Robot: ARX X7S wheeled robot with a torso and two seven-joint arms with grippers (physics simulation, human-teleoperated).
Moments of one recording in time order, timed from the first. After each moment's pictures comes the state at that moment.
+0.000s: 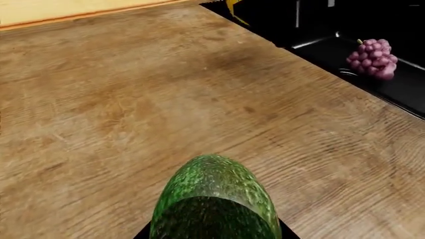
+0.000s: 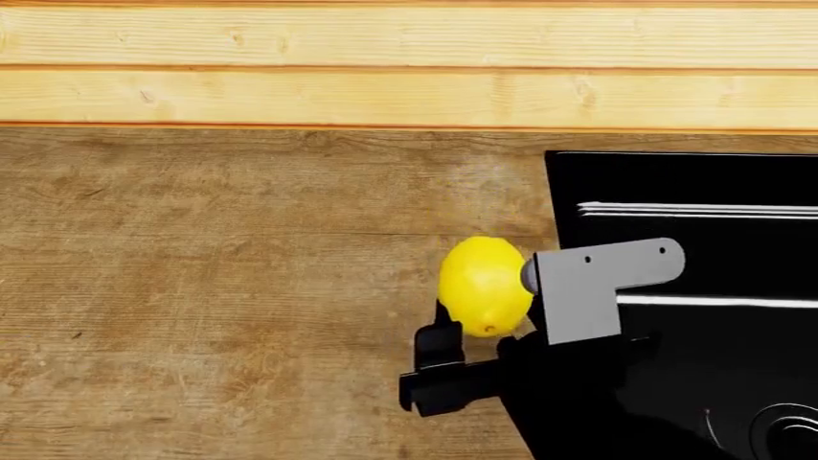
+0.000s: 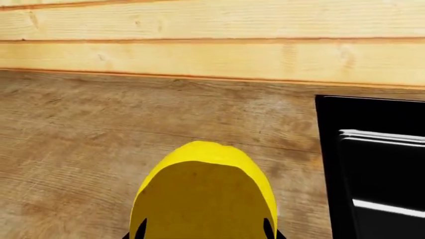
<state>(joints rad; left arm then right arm) -1.54 -0.62 2.78 0.67 -1.02 0.74 -1.26 0.65 0.51 -0.40 -0.20 0.97 0.78 0.35</state>
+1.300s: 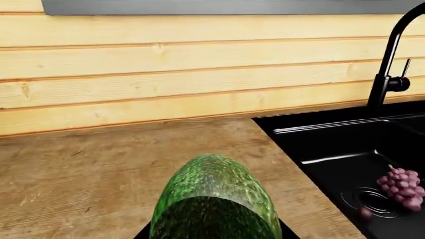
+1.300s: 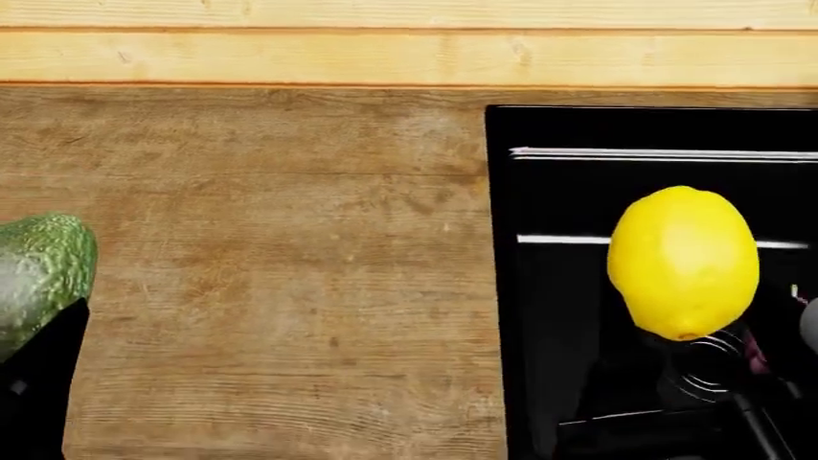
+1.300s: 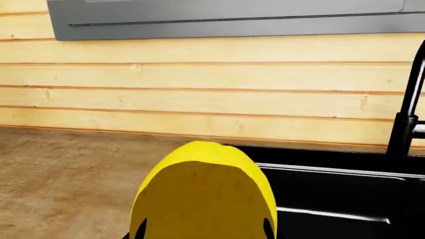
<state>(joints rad) -2.24 -1.14 2.62 0.90 -1.48 0.42 -0.96 0.31 0.98 0.17 -0.79 1.50 0.74 0.63</state>
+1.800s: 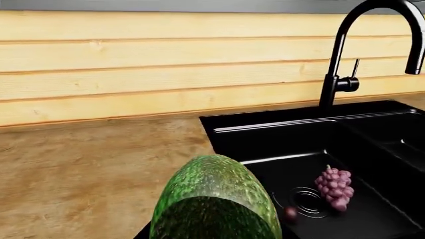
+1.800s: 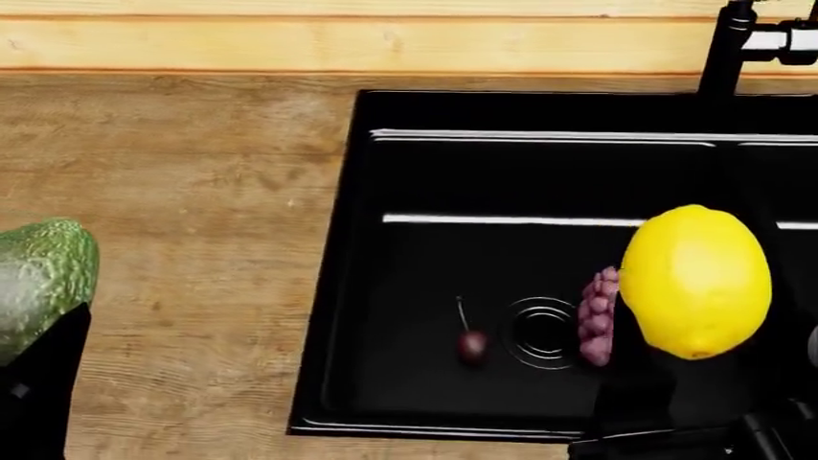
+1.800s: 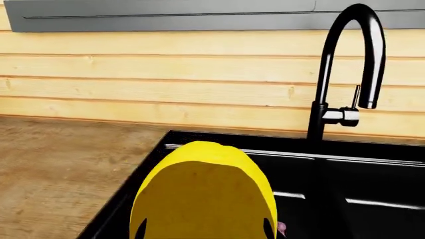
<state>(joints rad) -2.19 -1.15 2.57 0.90 -1.47 0.41 -0.96 0.23 0.99 0.22 -0.81 1.47 0.73 0.62</state>
